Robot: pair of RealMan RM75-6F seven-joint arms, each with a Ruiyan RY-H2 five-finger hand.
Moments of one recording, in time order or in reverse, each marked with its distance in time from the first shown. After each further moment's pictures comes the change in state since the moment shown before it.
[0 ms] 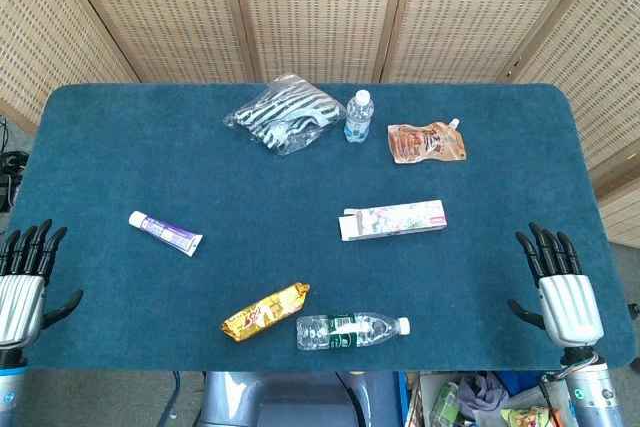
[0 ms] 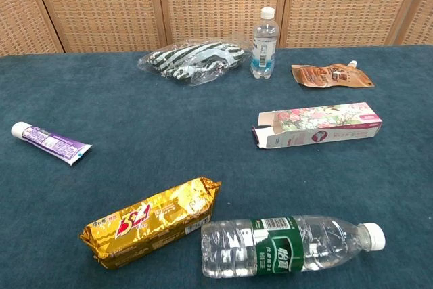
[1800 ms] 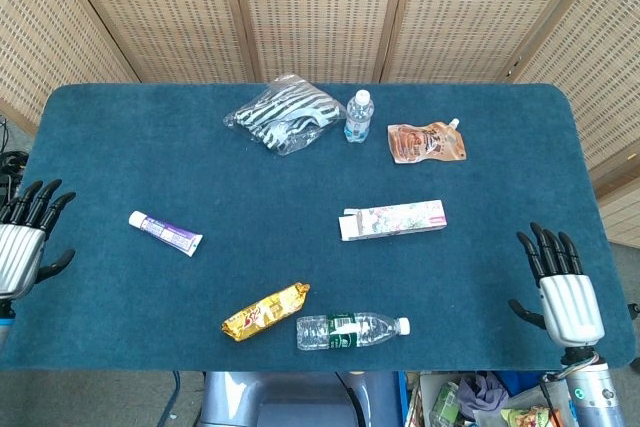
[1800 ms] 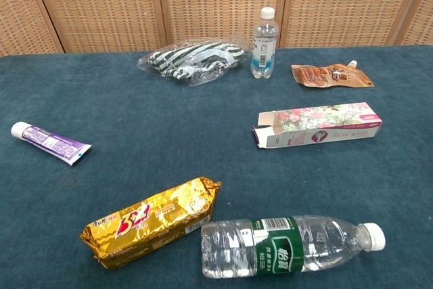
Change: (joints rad) left arm -0.168 0.157 -0.092 0.029 -0.038 -0.208 -0.011; right arm -0.001 -0.004 0.000 0.000 0.000 -0.002 -0.009
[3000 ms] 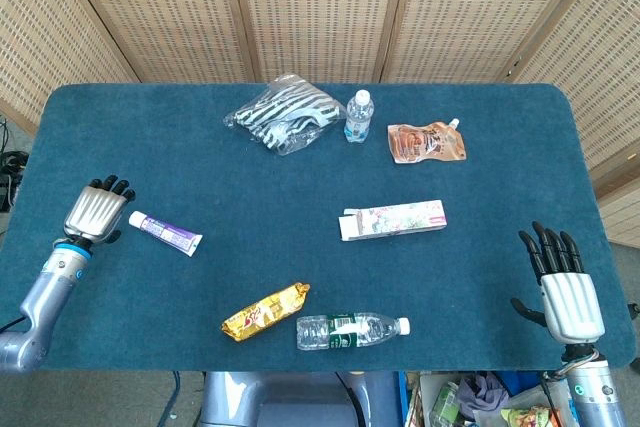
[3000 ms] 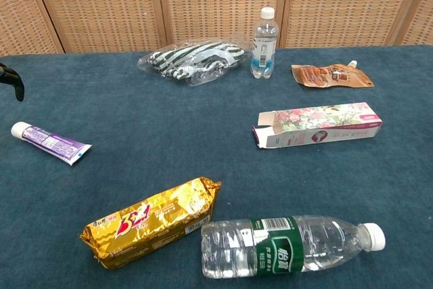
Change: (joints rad) left arm -0.343 -0.229 0.005 0.283 -0.319 -0.541 0.305; right arm 0.004 -0.007 0.009 0.019 0.026 -0.016 0.007
